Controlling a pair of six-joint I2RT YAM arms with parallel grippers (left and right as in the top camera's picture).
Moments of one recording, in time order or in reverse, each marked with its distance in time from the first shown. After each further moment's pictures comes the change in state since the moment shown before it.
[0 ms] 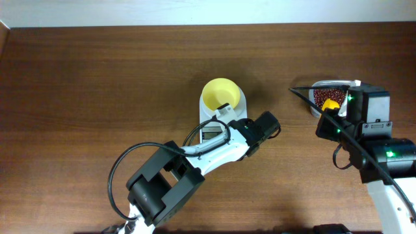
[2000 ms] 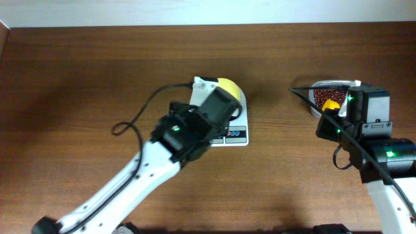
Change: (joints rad) left arm 0.151 -0.618 -0.005 -0.259 0.054 0.912; right arm 0.000 0.000 0.000 -0.004 0.004 0.000
